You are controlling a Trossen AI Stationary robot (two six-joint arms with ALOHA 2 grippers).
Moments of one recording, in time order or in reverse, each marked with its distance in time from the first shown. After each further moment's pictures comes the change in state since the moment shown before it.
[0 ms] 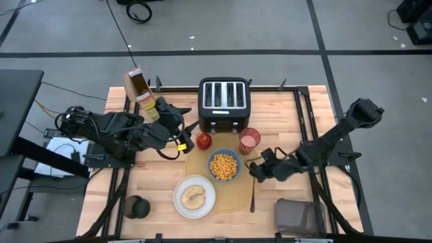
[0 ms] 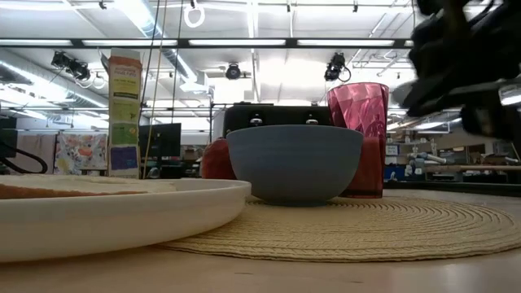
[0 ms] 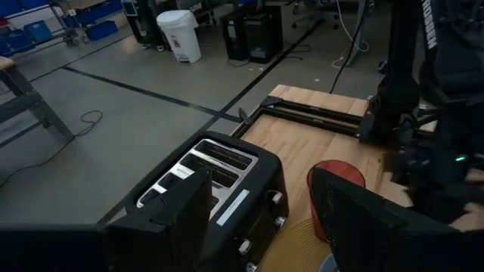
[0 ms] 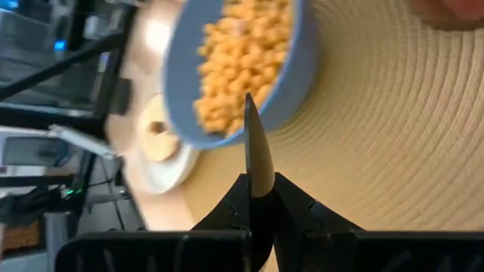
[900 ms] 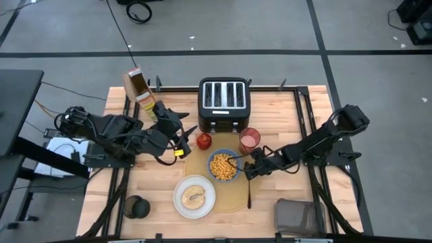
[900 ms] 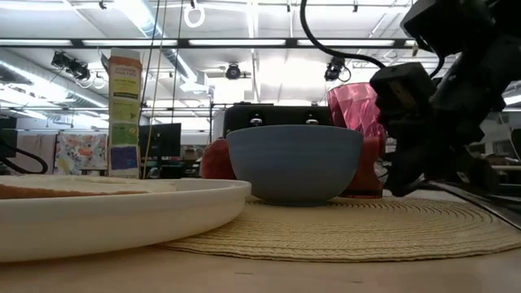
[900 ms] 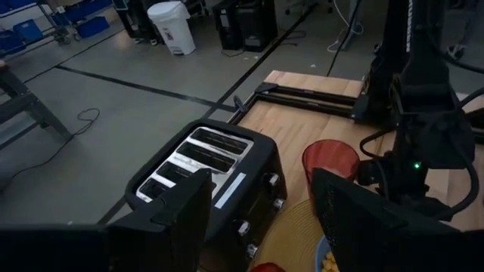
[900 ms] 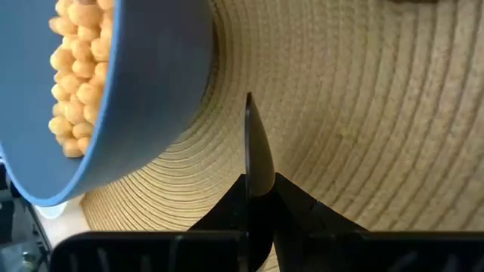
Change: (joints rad) left arm -0.043 0.000 0.000 -0.079 0.000 -0.029; right arm -0.189 0.260 0.007 0.089 -0.240 -0.075
